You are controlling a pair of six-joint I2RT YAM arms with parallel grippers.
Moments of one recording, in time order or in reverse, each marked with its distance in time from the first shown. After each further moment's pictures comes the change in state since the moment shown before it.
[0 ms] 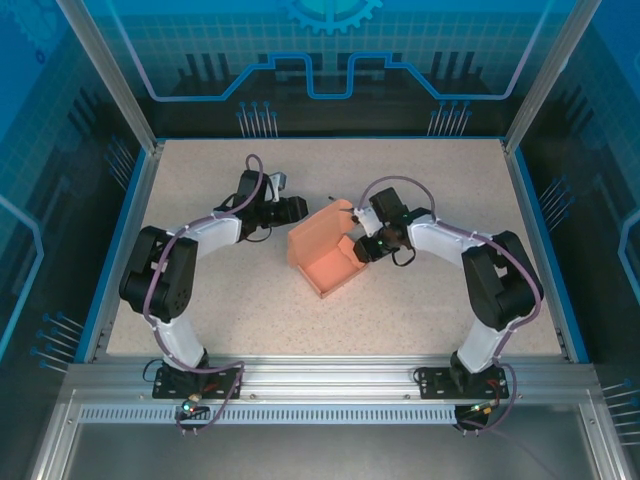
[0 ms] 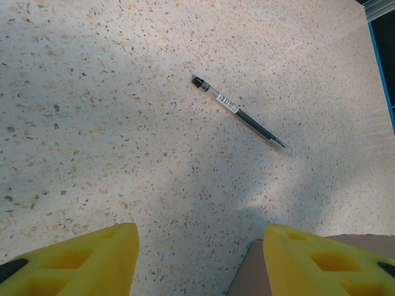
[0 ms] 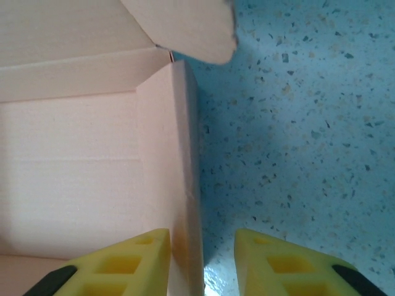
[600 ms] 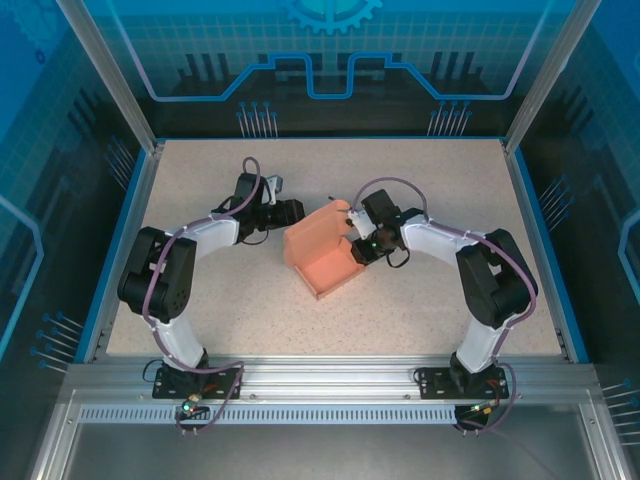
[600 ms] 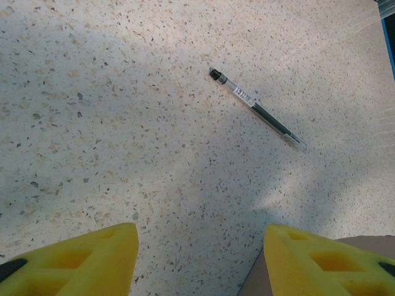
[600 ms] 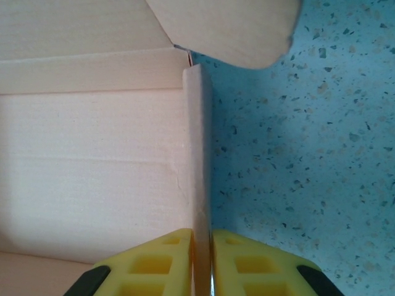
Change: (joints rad) left arm 0.016 -0.004 -0.029 0.002 0.000 0.007; right arm 0.046 0.021 0.019 -0.022 0.025 0.032
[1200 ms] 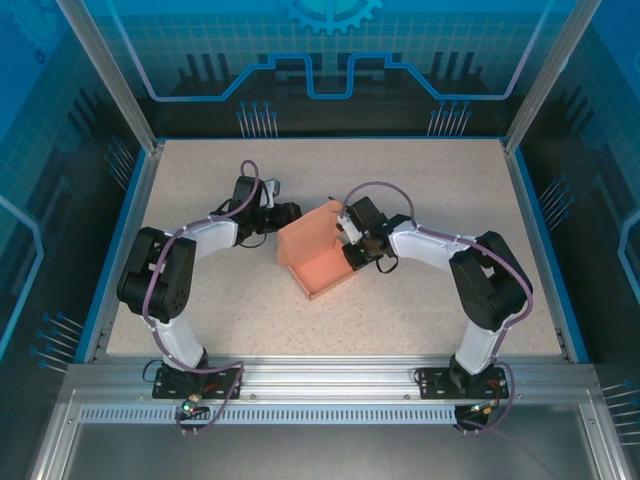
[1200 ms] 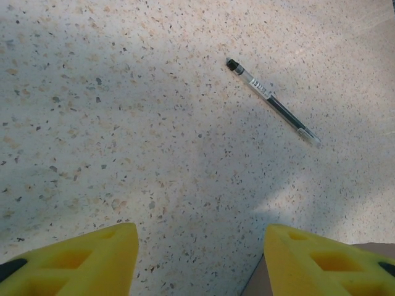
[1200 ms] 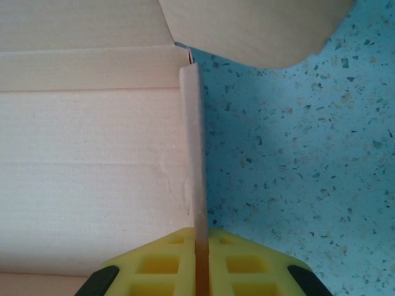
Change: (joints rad) left arm 0.011 -0.002 -0.025 0.000 -0.004 0.000; right arm 0.103 0.006 0.000 0.028 0.147 0.089
